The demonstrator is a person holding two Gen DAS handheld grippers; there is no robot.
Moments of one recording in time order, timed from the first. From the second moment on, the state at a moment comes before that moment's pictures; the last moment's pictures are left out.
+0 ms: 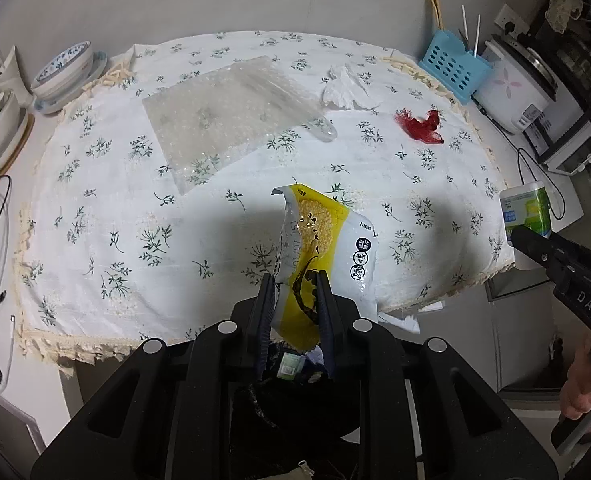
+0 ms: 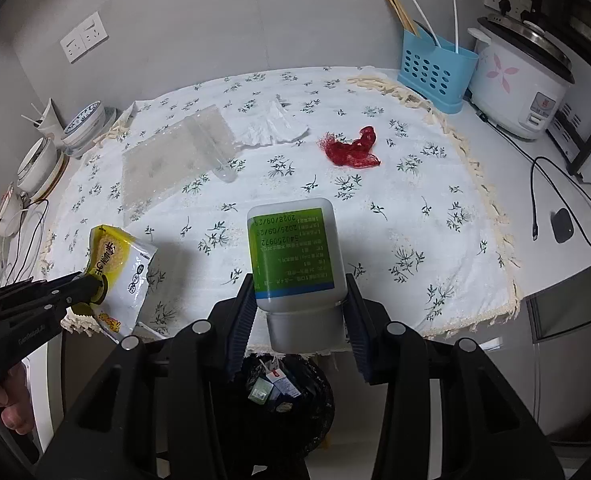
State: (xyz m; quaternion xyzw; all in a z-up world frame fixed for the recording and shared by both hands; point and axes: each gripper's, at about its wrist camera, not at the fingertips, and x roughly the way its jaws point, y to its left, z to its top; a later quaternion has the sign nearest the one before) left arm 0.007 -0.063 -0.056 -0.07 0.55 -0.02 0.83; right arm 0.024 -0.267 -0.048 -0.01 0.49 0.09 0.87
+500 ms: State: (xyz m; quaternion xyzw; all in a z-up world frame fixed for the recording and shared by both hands) left arm -0.036 -0.083 -0.062 -0.08 0.55 -0.03 0.83; right arm -0.031 -0.265 -0.056 -0.04 0.49 0.10 0.87
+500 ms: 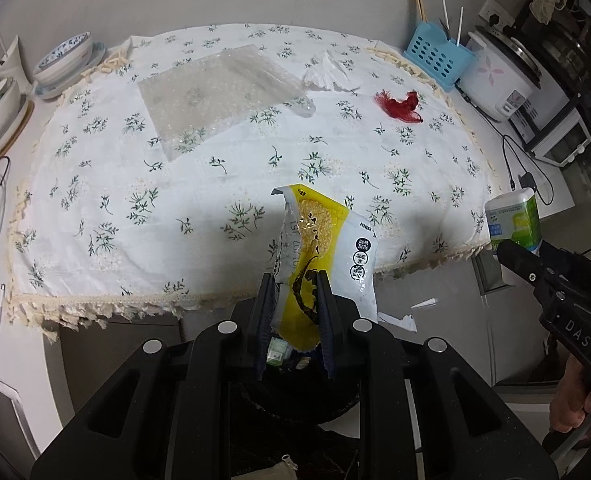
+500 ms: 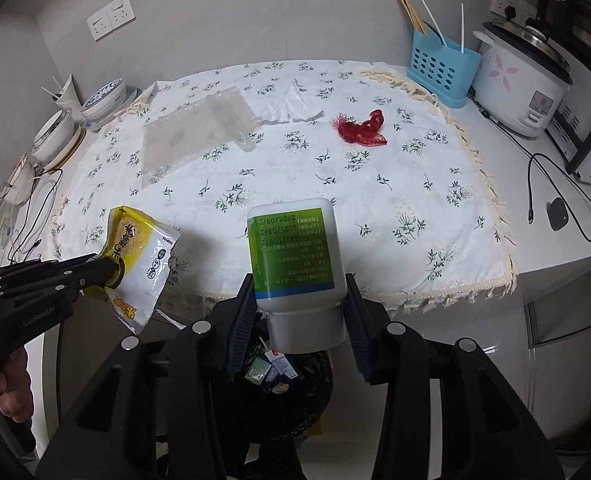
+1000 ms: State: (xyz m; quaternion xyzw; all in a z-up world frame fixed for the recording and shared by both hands) left arm -0.086 -0.103 -0.117 -0.08 0.59 -0.03 0.81; right arm -0.077 -0.273 -0.118 -0.05 0.53 0.12 0.84
